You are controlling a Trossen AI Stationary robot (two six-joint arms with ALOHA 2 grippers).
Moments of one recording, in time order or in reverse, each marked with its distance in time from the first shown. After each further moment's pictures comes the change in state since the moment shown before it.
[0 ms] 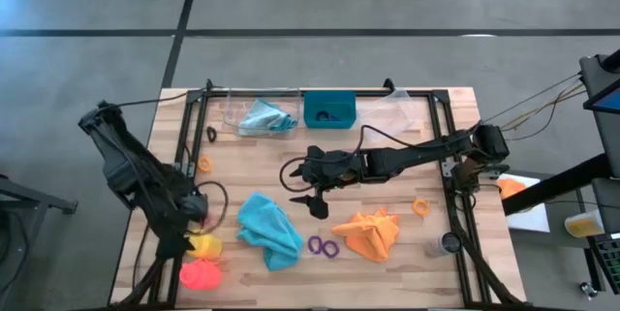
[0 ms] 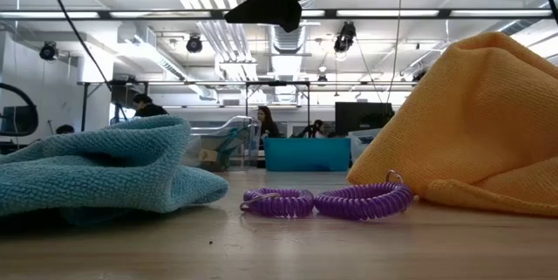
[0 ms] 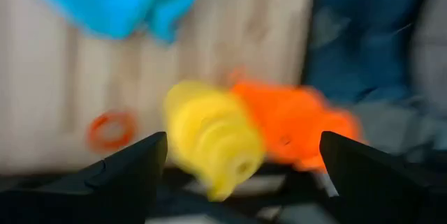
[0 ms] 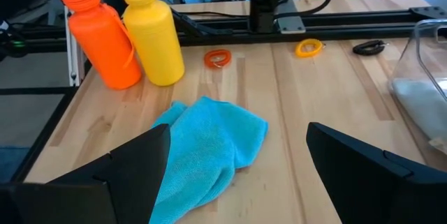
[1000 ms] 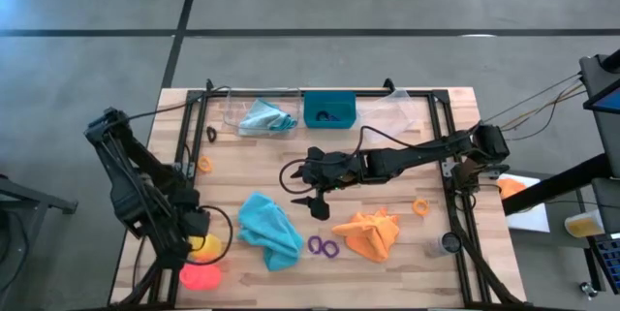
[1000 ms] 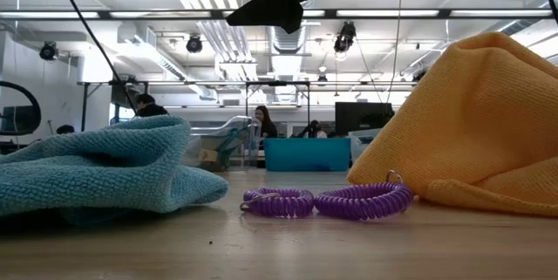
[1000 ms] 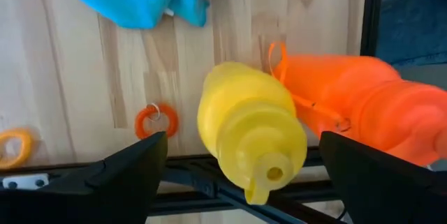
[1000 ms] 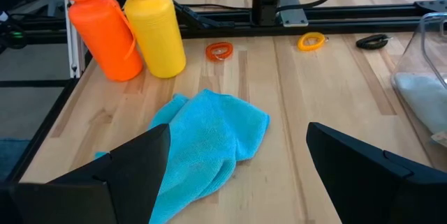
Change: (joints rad) left arm -0.103 0.140 0.012 -0.080 -0.087 0.074; right arm 0.005 0.000 0.000 -0.023 -0.003 -0.005
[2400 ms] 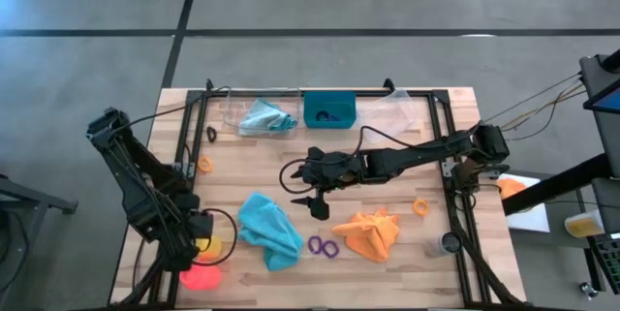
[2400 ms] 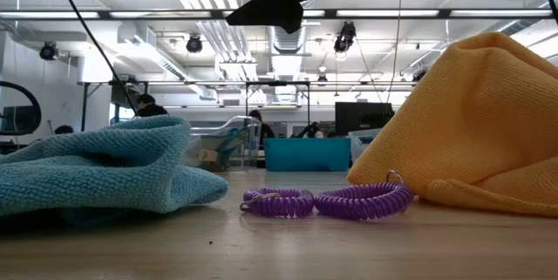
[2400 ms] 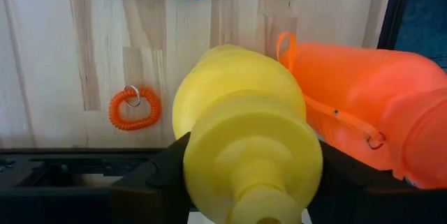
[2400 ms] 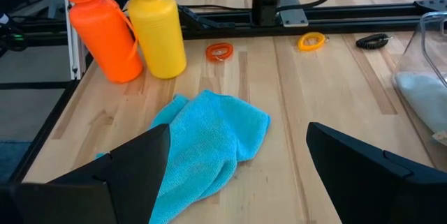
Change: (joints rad) left arm -0.005 -0.002 -0.150 0.120 0.068 -0.097; right arm 0.000 0.000 0.000 0.002 0.001 0.008
